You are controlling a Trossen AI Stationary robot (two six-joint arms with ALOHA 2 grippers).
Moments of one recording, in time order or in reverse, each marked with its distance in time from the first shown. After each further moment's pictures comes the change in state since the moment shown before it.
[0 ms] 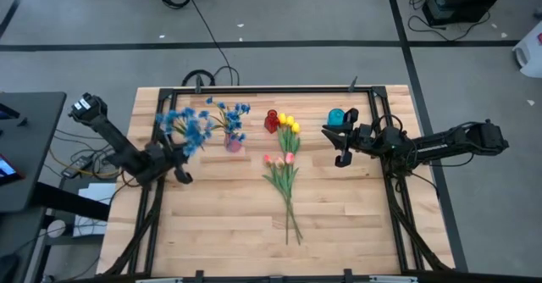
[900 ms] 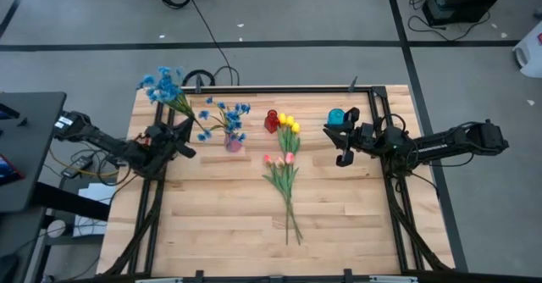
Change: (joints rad) left arm 0.416 -0.015 0.000 -0.064 0.132 -0.472; right arm 0.000 0.000 0.000 0.045 -0.004 0.016
